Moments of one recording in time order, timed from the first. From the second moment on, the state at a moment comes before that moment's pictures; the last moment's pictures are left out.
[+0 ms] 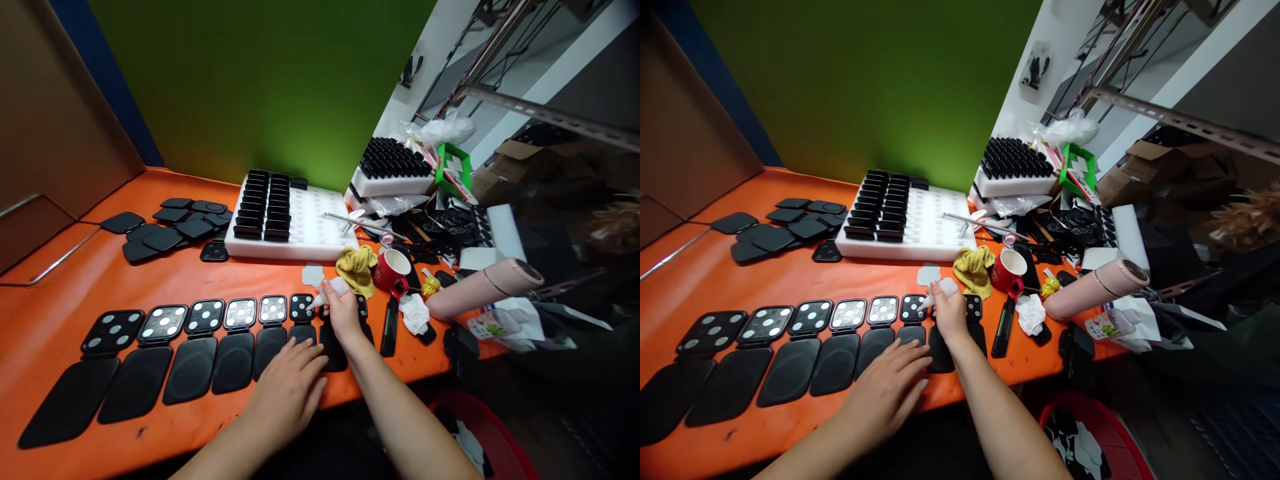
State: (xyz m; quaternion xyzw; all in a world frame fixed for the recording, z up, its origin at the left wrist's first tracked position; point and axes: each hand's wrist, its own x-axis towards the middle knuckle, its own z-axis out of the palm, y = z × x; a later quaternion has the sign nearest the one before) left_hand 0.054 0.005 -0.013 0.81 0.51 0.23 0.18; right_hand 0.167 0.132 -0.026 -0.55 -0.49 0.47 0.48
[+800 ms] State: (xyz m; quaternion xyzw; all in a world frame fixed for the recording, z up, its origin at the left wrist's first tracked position) left_hand 0.032 -0.010 -0.037 0.81 0.53 0.22 0.14; right_hand 0.150 0.146 -0.028 -0.54 -0.50 0.47 0.48
